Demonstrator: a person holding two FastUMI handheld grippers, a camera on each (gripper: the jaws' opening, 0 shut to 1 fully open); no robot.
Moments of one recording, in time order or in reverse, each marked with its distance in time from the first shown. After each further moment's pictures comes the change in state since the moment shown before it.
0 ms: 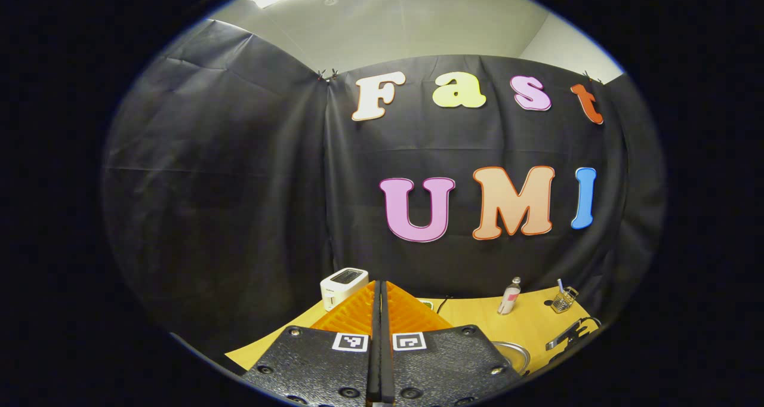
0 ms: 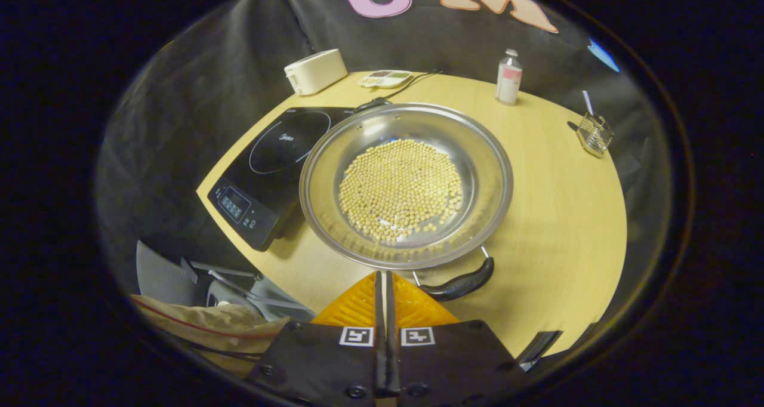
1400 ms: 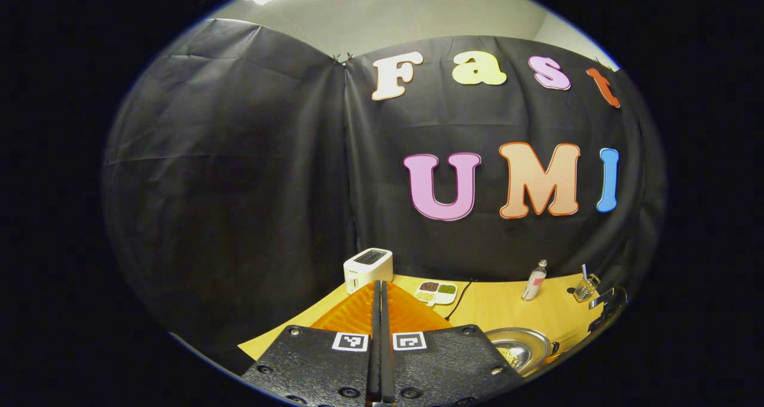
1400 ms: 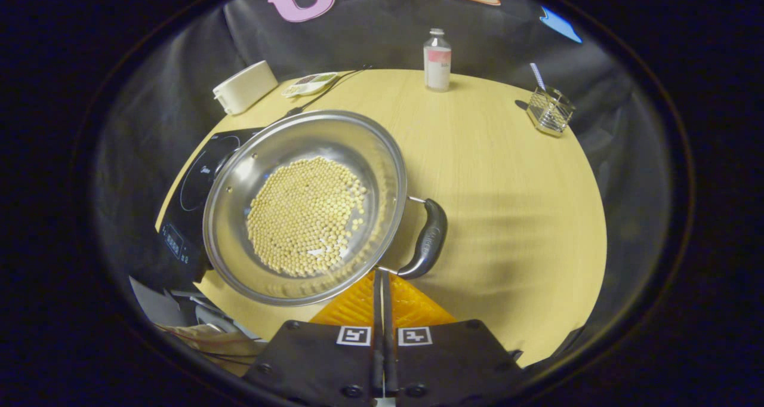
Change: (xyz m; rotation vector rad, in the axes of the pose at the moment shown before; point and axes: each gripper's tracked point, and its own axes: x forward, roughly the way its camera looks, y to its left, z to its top) left arm 0.008 0.018 -0.052 0.011 0.118 0.098; right arm 0.025 -0.137 0.040 0.172 -0.008 -0.166
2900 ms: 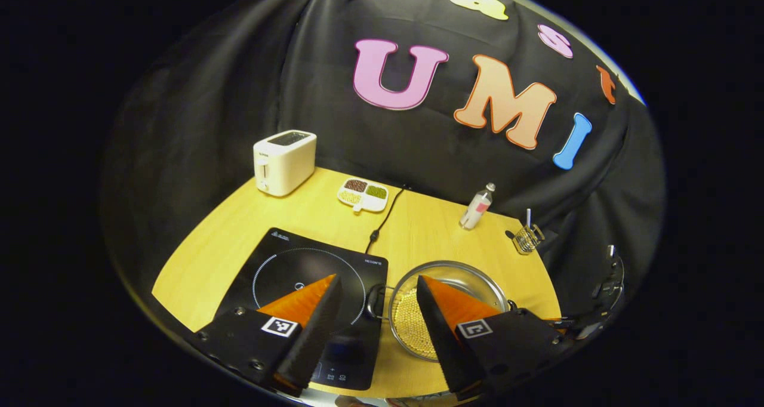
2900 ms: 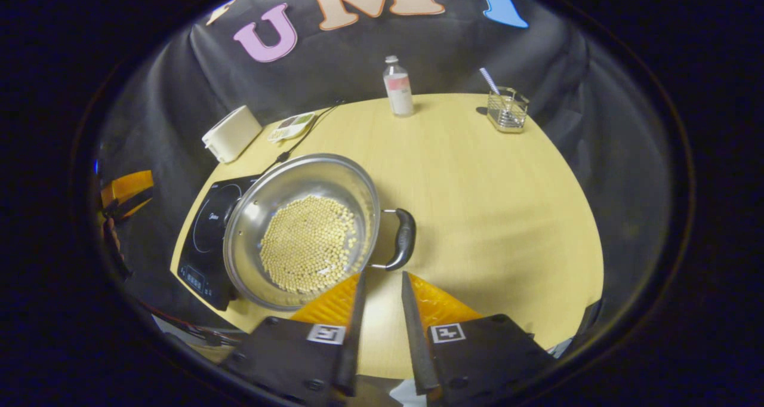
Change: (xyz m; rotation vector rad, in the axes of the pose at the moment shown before) left arm 0.044 -0.084 -0.174 -0.182 0.531 -0.390; right arm -0.042 -0.011 0.012 0.197 -0.146 0.009
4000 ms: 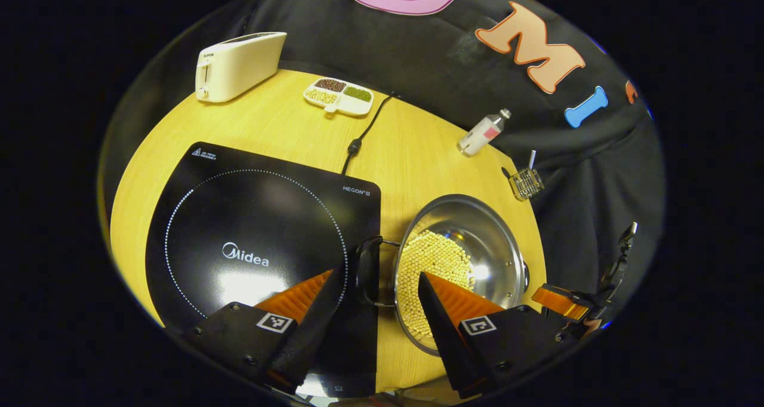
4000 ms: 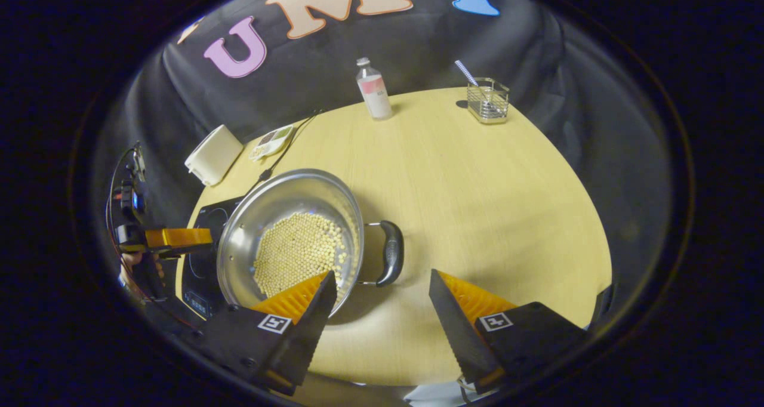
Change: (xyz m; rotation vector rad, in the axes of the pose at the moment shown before) left arm 0.101 0.009 -0.098 -0.083 0.439 -0.162; right arm 0.023 -0.014 0.010 0.109 -0.007 -0.060
